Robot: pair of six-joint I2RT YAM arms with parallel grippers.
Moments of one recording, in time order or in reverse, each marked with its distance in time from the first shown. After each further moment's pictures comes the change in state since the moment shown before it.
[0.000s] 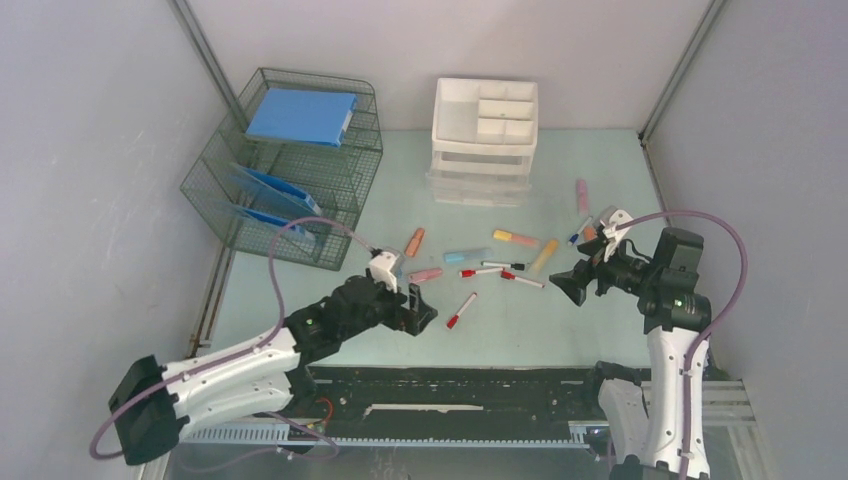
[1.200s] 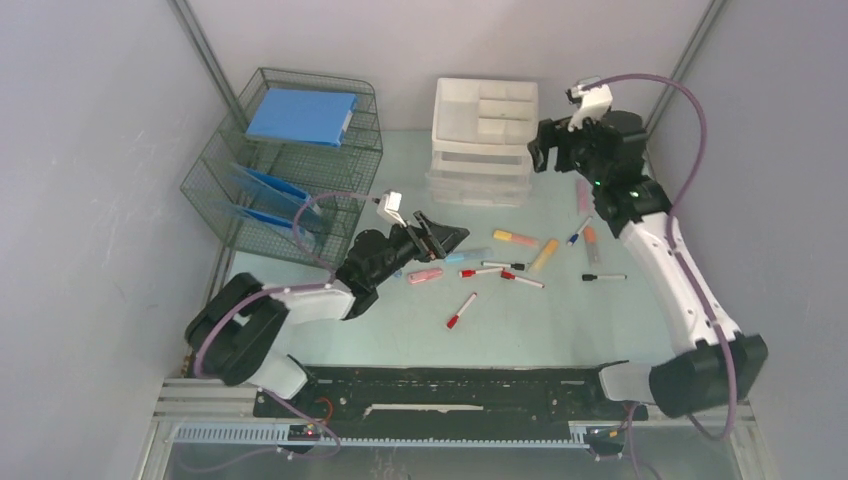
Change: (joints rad) left arm 0.221 0.719 0.178 1.001 0.192 -0.420; right arm 0.491 0.652 0.595 0.503 0.988 0.559
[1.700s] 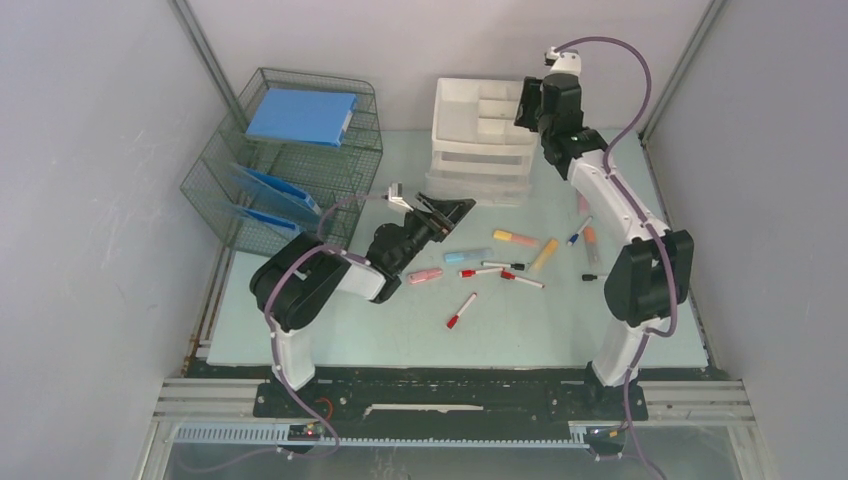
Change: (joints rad) left arm 0.012 0.368 0.179 0.332 -0.108 -0.277; right arm 0.035 0.475 0.361 0.036 0.281 0.188
